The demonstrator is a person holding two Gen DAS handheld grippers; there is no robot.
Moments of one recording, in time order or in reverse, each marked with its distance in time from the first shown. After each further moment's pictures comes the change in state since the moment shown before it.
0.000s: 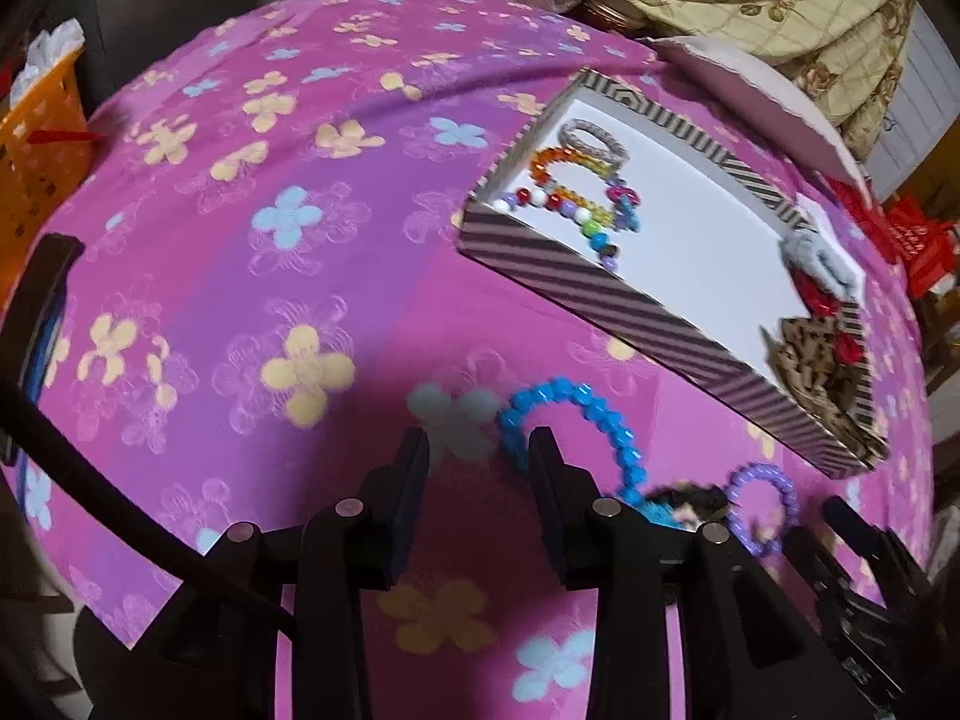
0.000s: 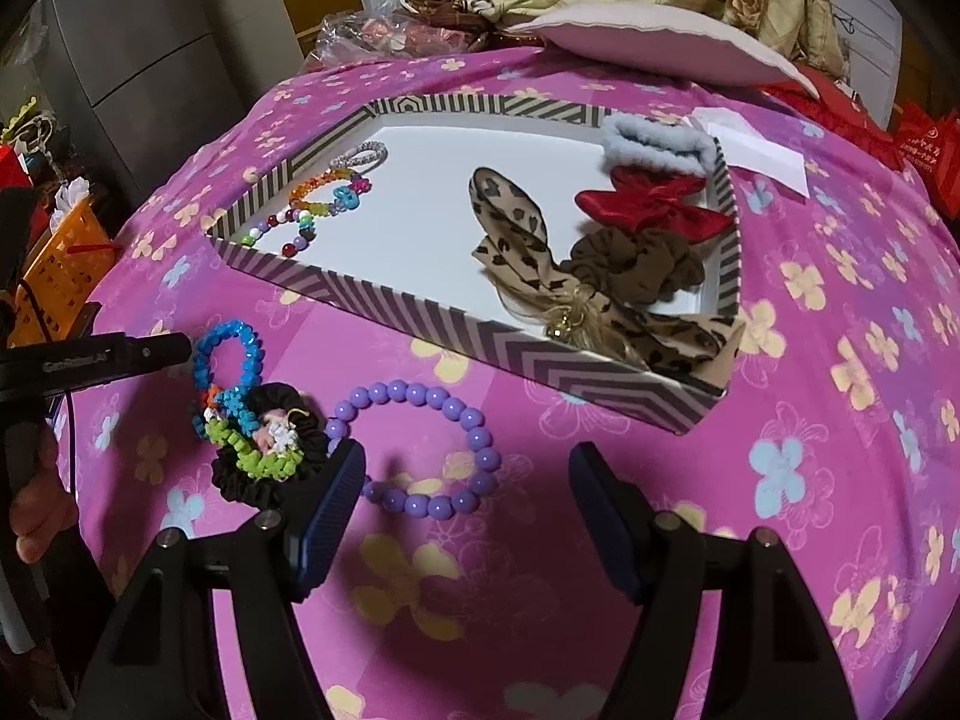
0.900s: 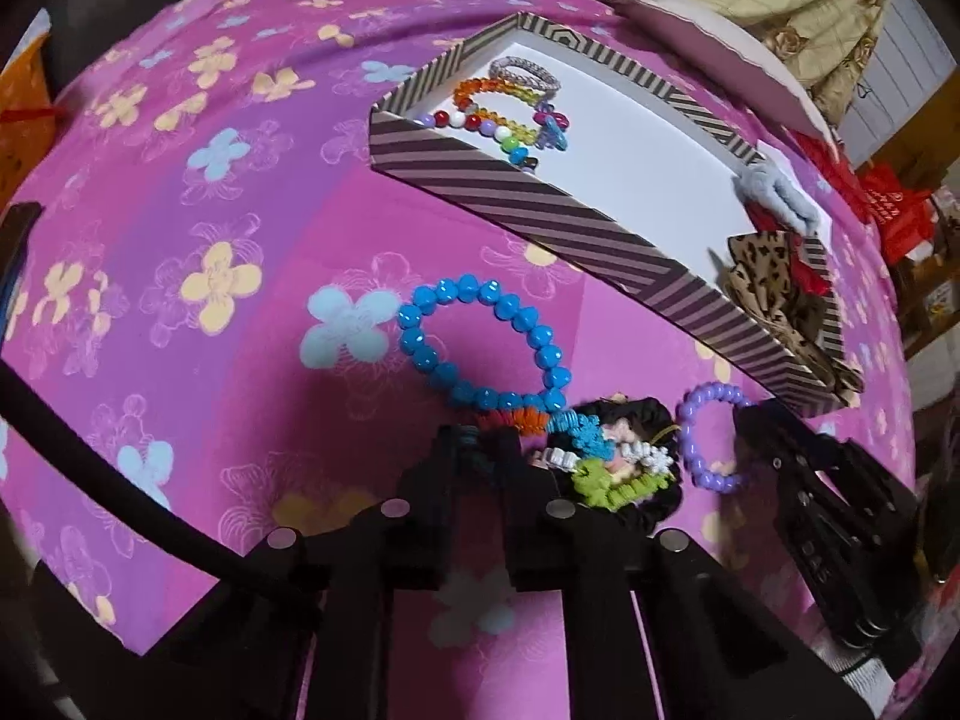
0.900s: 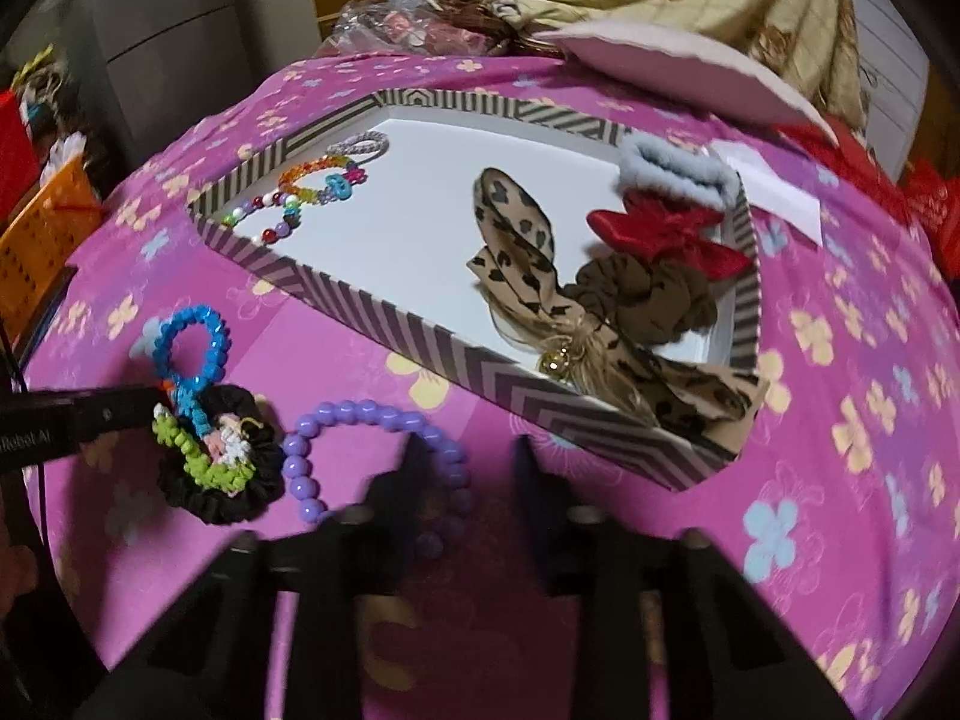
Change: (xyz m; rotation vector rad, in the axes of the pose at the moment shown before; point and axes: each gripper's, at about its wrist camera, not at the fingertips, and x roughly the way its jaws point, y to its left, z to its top) left arm 0.008 -0.028 -0.025 0.032 0.079 -0.065; right arm 0.019 0.004 0.008 -0.122 -0.017 -0.048
